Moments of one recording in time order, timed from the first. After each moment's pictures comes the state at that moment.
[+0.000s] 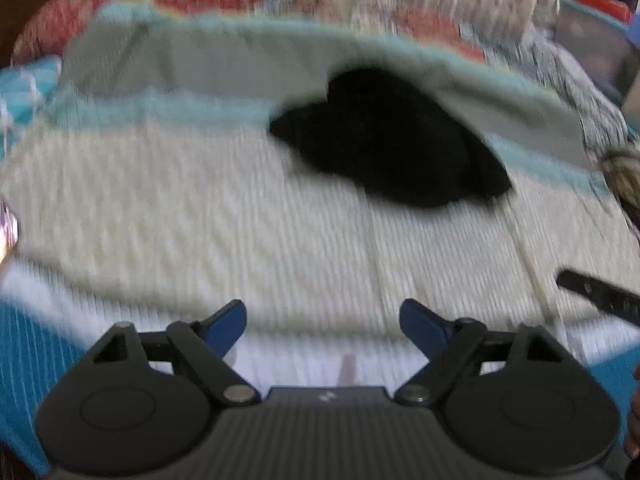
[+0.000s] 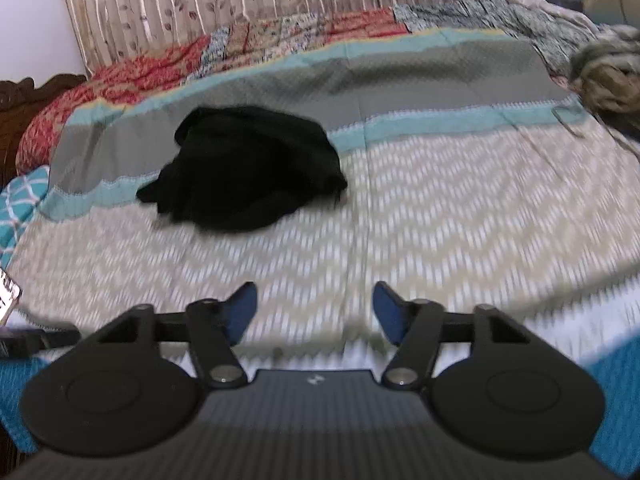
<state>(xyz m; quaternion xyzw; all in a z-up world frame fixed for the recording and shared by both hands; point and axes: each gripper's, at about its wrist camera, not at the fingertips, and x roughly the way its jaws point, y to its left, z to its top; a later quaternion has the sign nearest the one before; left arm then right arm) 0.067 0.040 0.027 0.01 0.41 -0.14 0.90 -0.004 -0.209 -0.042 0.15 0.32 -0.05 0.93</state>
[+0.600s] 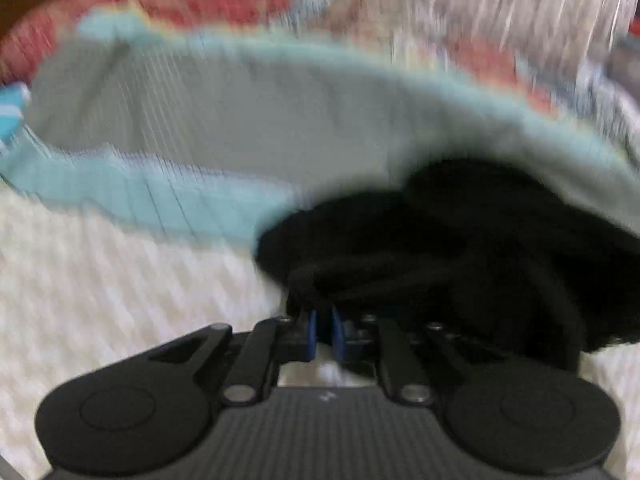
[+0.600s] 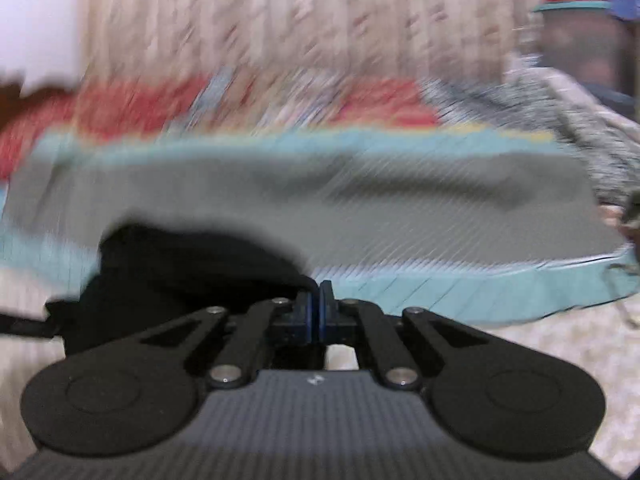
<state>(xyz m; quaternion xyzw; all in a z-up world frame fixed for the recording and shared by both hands) 0.242 -0.005 0.020 -0.02 0.38 -0.10 0.92 0.135 -0.274 0.007 0.08 0.23 -0.07 0.97</state>
